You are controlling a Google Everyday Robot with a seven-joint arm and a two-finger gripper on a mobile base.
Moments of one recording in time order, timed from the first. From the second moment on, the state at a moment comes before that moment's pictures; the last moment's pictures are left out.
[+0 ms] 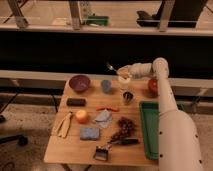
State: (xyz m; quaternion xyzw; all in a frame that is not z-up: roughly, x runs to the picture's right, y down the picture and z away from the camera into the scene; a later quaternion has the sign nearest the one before) arm 0.108 -0.113 0.915 -0.15 -0.45 0.30 0.83
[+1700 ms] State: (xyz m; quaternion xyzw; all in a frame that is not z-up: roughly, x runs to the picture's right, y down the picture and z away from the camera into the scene) arm 0.120 -0.109 0.924 -0.16 -0.43 0.30 0.84
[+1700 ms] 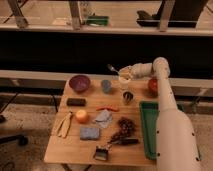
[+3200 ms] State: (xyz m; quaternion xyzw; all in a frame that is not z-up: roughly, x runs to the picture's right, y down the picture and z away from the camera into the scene) arm 0.120 -0.109 0.921 -0.15 -0.42 0.30 0.84
